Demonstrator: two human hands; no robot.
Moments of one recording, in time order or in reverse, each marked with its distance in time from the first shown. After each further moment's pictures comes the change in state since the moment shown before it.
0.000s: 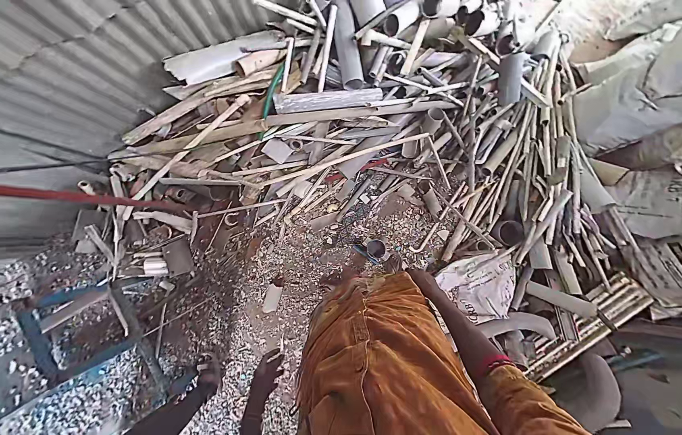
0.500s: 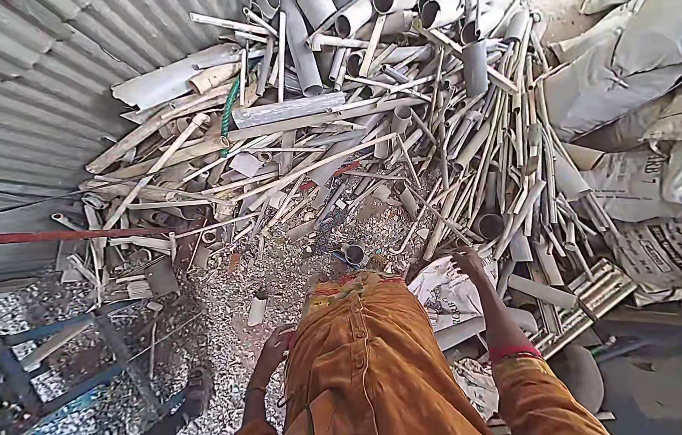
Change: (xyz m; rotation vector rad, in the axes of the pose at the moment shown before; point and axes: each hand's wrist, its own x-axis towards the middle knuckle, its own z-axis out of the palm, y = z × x) left_hand -0.042 0.122 0.142 0.198 -0.157 0.224; right_hand 0.018 0.241 -0.131 0.844 0.407 0.302
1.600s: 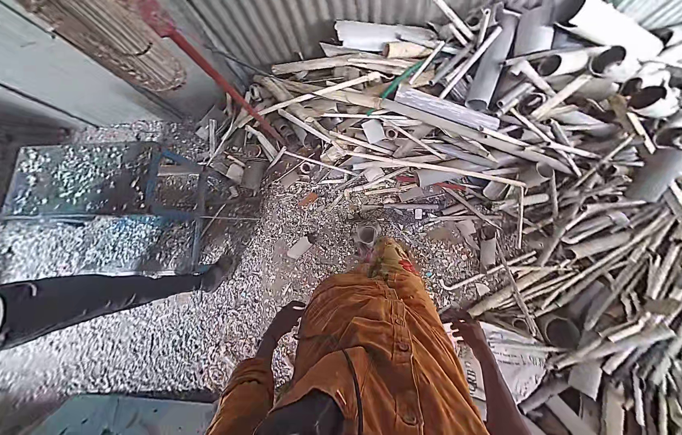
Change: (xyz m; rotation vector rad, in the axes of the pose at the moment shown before) left_hand -0.026 -0.193 -0.086 -0.244 0.071 -0.234; right_hand -0.108 0.039 0.205 -0.433 -0.290 -0.086
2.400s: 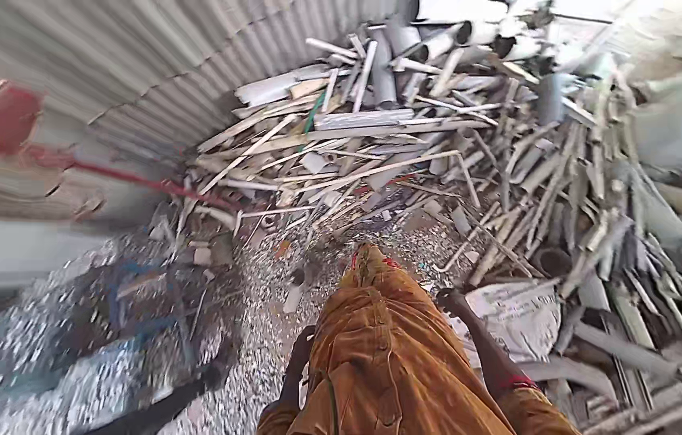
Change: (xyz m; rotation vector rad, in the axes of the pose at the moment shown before) left_hand 0.016 0.057 0.050 0.290 0.097 0.371; right_hand 0.032 0.014 -0.005 -0.013 -0.035 -0.119
